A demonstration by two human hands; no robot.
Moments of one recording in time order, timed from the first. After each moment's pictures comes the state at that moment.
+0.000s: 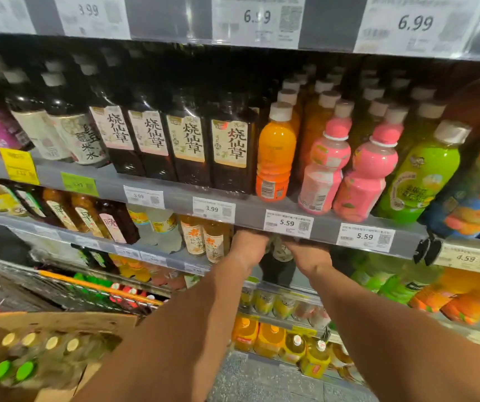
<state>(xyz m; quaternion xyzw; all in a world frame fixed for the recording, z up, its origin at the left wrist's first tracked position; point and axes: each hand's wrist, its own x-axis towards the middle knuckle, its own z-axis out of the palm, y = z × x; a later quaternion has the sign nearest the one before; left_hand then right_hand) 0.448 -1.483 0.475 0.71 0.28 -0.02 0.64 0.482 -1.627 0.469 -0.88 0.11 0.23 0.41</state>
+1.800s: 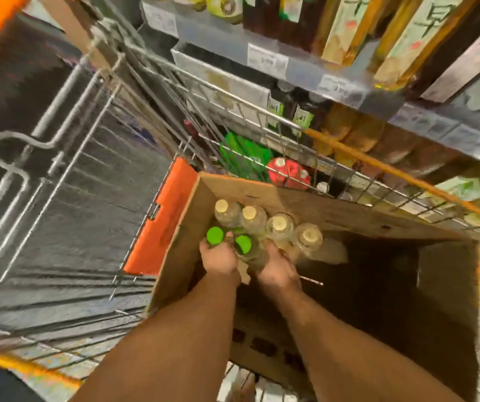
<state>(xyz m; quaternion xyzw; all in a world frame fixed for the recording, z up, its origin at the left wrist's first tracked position) 0.073 -1.001 0.194 0.42 0.69 0.08 0.58 0.114 -1.106 0.199 -0.87 -0.09 0.43 0.23</state>
